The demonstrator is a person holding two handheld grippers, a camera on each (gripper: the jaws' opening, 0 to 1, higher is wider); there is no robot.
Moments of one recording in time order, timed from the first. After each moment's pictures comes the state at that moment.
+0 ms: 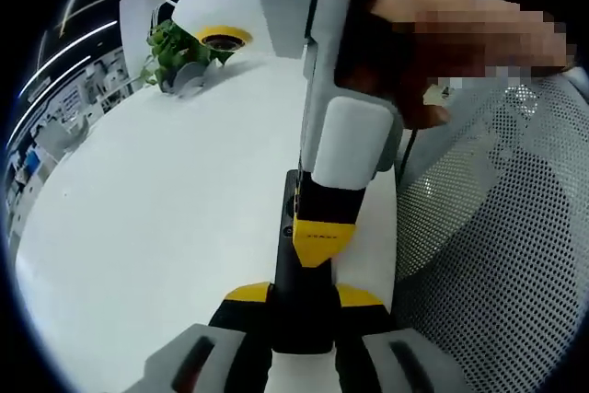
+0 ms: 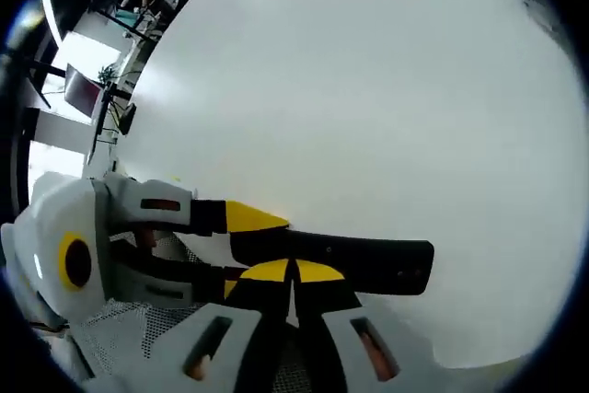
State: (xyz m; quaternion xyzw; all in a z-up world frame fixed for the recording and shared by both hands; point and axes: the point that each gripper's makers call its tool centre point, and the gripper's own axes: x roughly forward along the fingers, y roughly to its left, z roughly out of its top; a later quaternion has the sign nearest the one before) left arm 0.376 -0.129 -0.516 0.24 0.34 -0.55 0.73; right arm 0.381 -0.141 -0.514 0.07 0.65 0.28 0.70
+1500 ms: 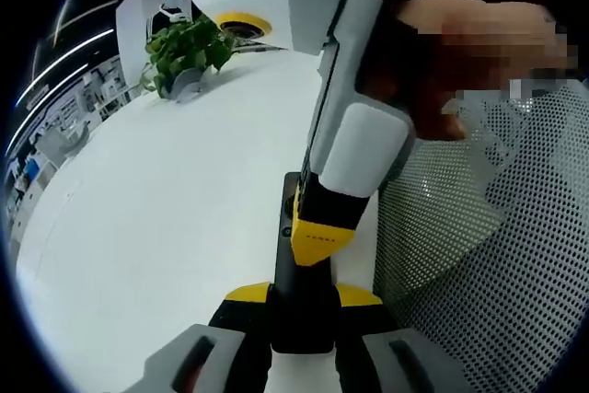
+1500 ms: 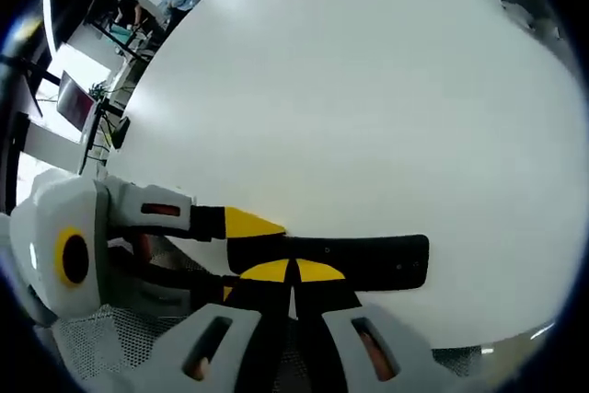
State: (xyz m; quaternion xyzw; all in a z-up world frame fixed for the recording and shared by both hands) left arm 0.358 -0.110 -0.516 0.24 0.32 -0.56 0.73; right arm 0.365 -0.119 -0.511 0.07 0.61 0.24 0.76
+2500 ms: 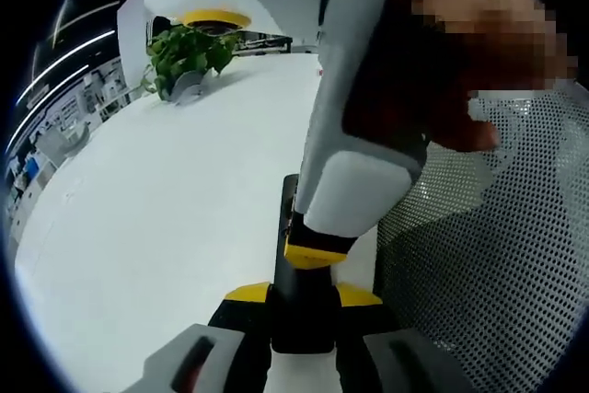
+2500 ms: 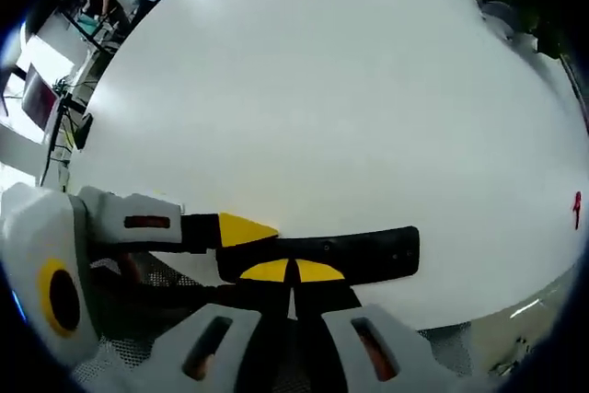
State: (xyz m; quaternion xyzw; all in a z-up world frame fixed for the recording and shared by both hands) left arm 0.358 -0.110 -0.514 0.24 0.32 -0.56 0.72; right arm 0.370 -0.121 -0.513 0.02 0.63 0.15 0.76
